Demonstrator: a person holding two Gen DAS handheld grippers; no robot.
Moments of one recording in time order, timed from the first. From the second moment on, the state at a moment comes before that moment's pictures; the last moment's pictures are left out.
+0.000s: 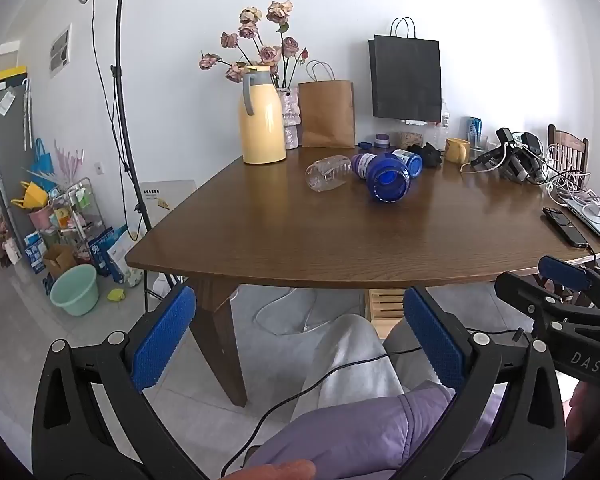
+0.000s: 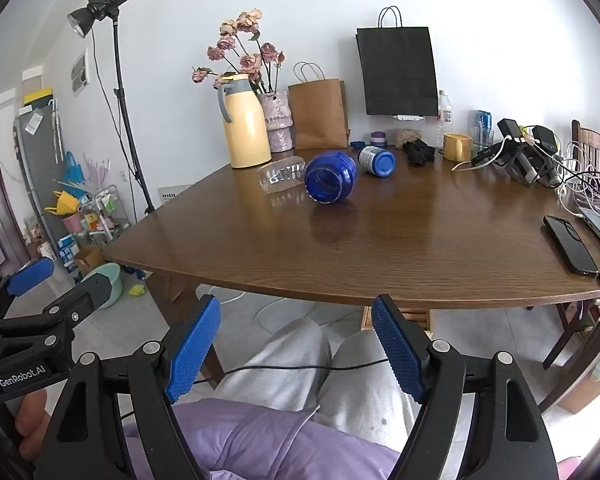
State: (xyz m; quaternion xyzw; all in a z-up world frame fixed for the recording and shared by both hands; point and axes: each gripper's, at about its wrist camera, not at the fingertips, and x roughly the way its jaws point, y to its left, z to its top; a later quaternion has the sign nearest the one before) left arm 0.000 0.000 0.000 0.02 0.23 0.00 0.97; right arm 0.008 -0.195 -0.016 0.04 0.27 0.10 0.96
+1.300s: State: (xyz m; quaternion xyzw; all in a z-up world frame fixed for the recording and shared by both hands) left arm 0.000 0.000 0.000 0.02 0.24 -0.01 0.97; right arm 0.007 -0.194 -0.015 0.04 0.27 0.09 0.96
